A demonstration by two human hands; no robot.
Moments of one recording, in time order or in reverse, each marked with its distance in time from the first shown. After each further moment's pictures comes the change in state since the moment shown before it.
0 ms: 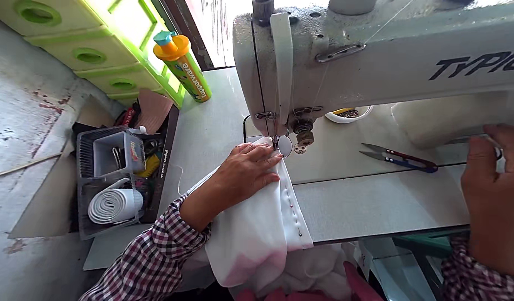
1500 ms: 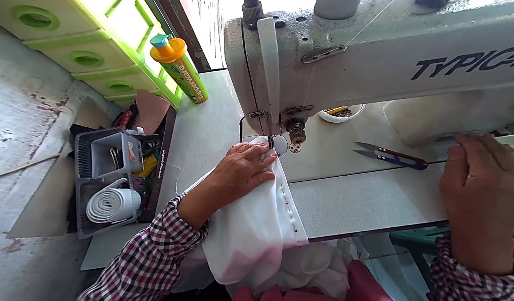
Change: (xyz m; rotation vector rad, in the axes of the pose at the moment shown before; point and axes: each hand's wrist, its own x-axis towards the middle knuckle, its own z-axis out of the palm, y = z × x) left_hand 0.000 -0.001 -0.001 -0.028 0.009 0.006; right_hand -0.012 -0.015 -0.004 -0.034 -0.064 0.001
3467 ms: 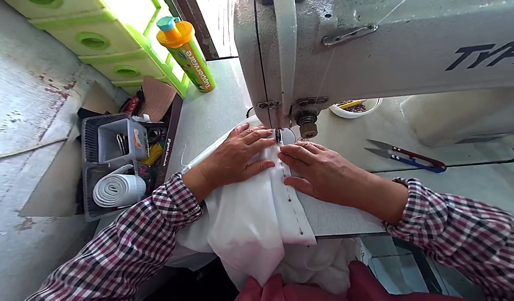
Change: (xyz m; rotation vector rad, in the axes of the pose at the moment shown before) left_hand 0.001 -0.026 -0.002 0.016 -0.001 0.046; right_hand 0.017 -0.155 0.081 0.512 -0.374 -1.059
